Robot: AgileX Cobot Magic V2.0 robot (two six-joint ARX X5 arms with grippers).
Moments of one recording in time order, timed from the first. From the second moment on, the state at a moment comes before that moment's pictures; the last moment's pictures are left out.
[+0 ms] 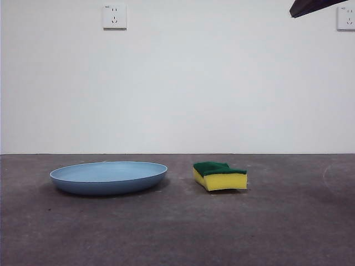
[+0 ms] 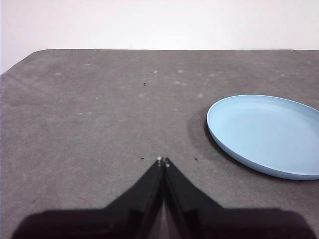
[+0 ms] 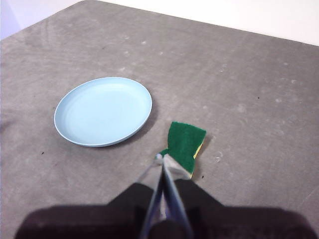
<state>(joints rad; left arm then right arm) 0.02 0.00 0.02 -0.18 0.03 -0.03 0.59 0.76 0.77 -0.41 0.03 0.00</state>
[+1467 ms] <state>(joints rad) 0.02 0.00 0.02 -0.18 0.03 -0.03 0.10 0.27 0.30 -0.13 -0.13 -0.01</state>
